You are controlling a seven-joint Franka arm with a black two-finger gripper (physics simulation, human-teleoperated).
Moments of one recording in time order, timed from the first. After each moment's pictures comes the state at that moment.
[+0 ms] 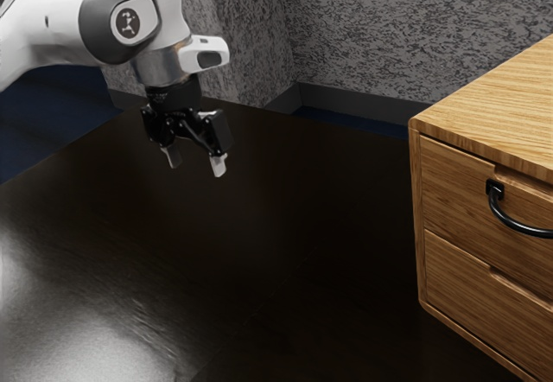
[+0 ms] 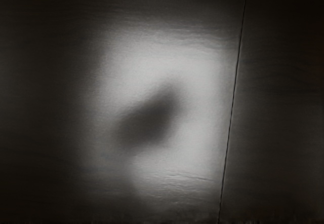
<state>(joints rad) -0.18 0.16 0.37 -1.32 -0.07 1.44 0.06</state>
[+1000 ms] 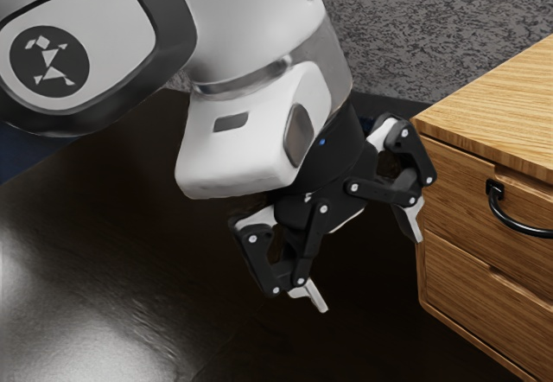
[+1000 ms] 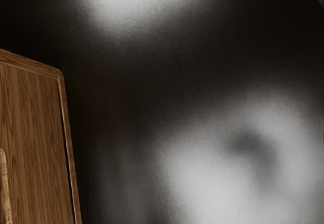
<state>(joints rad) -0.44 -0.11 -0.12 -1.40 -0.07 1.51 1.35</state>
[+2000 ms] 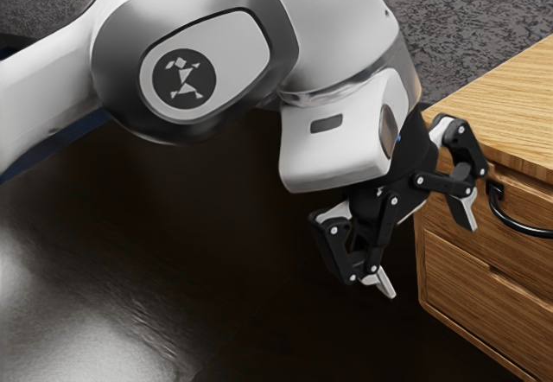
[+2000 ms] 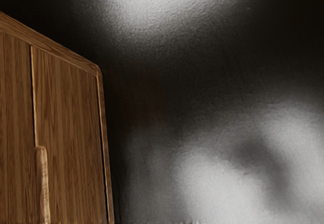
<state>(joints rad) -0.38 0.00 -0.20 -1.37 -0.08 1.63 1.38</state>
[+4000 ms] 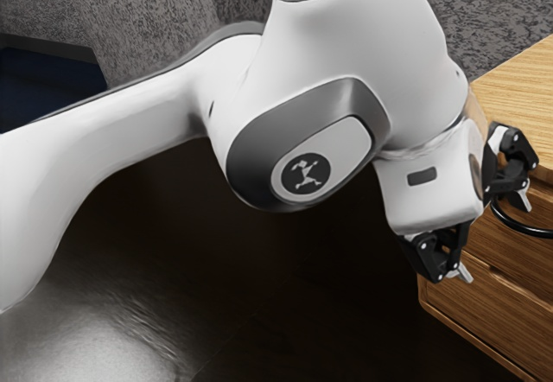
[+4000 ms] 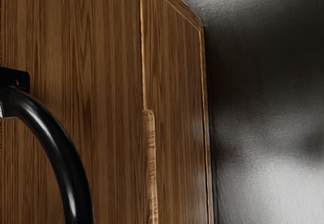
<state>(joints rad) -0.42 0.11 -0.17 -1.46 0.06 1.99 1.30</state>
